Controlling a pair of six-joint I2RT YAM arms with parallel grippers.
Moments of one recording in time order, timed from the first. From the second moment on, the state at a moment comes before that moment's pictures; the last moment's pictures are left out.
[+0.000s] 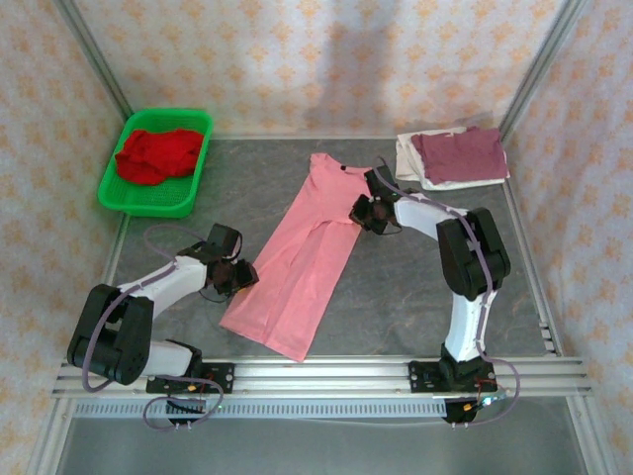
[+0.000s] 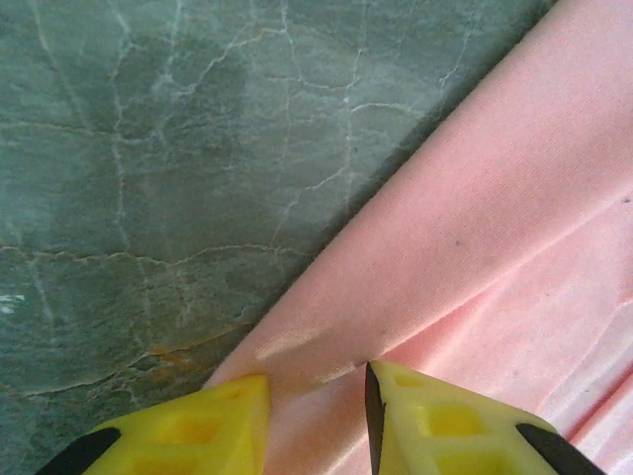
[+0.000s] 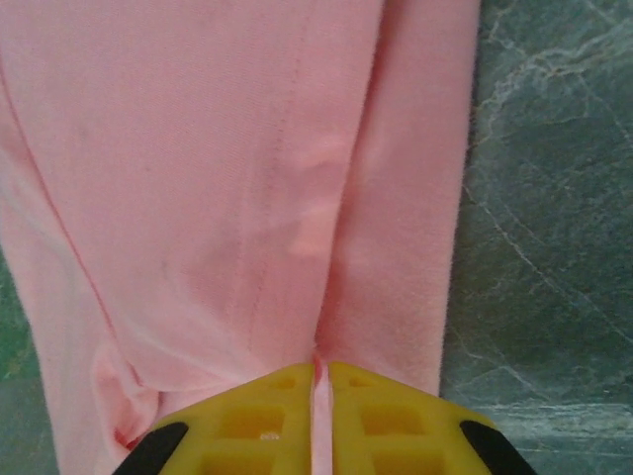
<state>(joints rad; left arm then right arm) -0.24 1.35 0.60 -0.48 0.20 -0.72 0.38 1.94 1.27 -0.37 -0.21 0.90</state>
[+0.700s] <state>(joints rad) -0.24 1.29 0.68 -0.48 0.16 -0.73 0.38 2.16 1.66 -0.53 -0.04 0.81</state>
